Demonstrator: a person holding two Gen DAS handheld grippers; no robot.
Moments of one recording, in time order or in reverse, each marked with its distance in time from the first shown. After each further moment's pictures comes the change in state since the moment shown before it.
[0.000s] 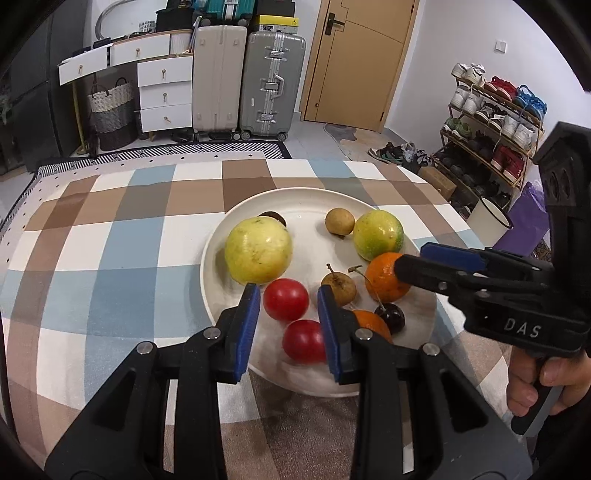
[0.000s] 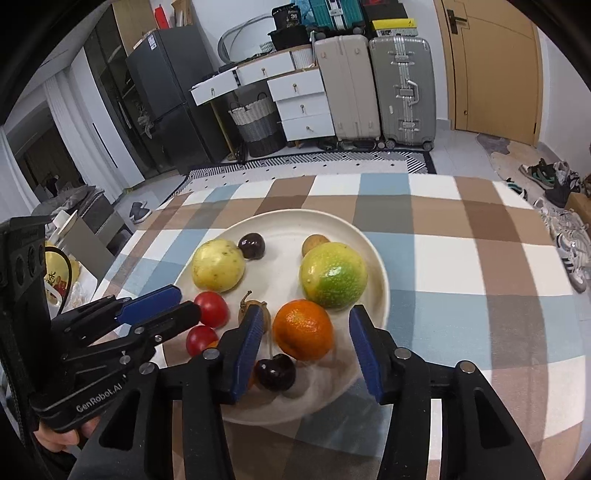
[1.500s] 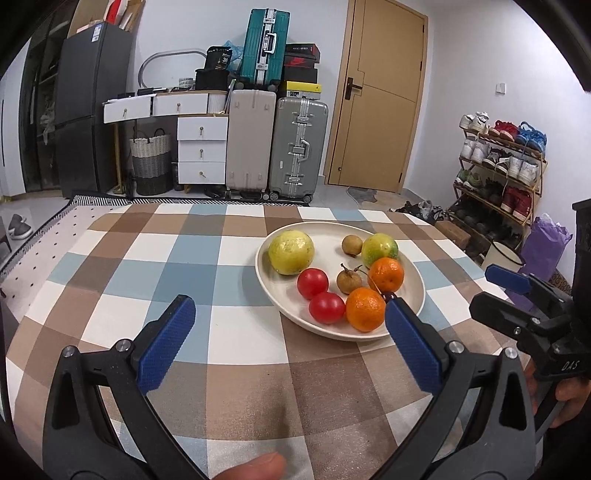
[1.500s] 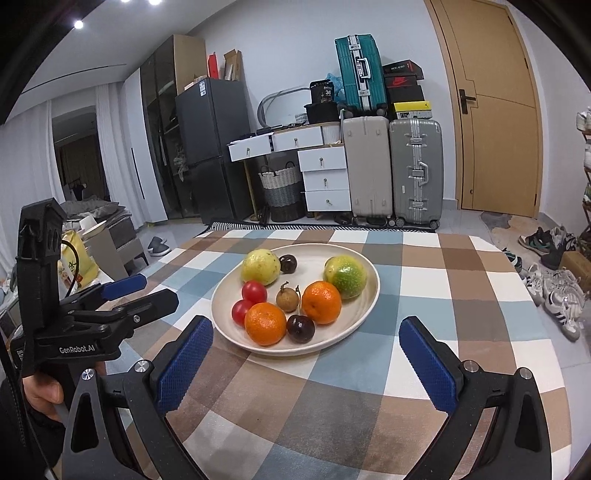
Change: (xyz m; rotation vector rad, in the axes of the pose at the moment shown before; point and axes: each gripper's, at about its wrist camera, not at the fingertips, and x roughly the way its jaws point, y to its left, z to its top) left arm -0.092 0.004 -0.071 -0.025 -0.283 0.106; right arm -0.092 0.021 -0.086 -0.135 -0.322 0.029
